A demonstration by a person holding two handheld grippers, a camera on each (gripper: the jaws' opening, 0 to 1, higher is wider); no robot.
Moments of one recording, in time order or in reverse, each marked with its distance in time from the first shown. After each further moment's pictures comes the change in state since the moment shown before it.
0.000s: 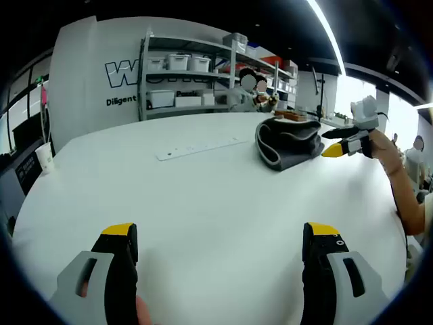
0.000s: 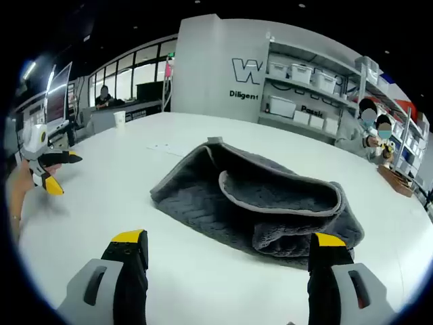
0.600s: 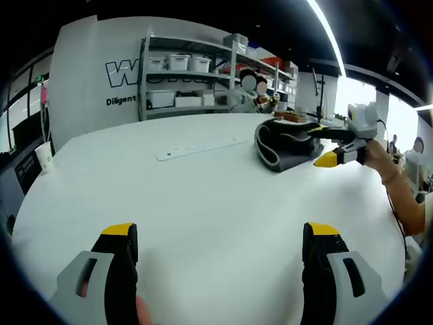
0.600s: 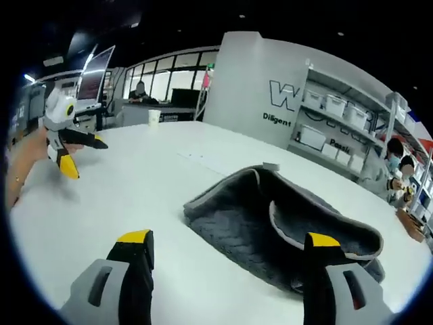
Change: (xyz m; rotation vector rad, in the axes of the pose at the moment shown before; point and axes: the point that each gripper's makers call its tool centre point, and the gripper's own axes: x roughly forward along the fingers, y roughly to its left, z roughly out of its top) left arm 0.000 -0.002 0.000 -0.005 0.000 -0.005; right arm 0.021 0.054 0.024 -0.187 -0.150 0.155
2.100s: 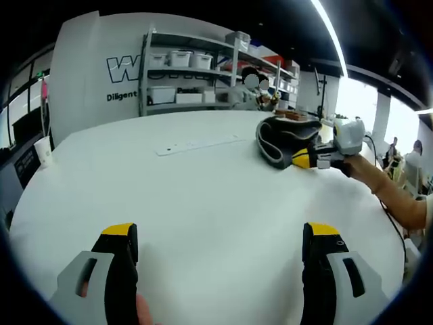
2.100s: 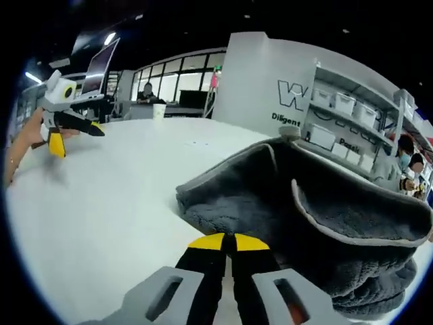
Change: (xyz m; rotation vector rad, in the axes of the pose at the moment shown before) left arm 0.003 -0.001 -0.006 -0.019 0.020 -0.001; right arm 0.047 0.003 -0.038 -0.013 -0.002 0.044
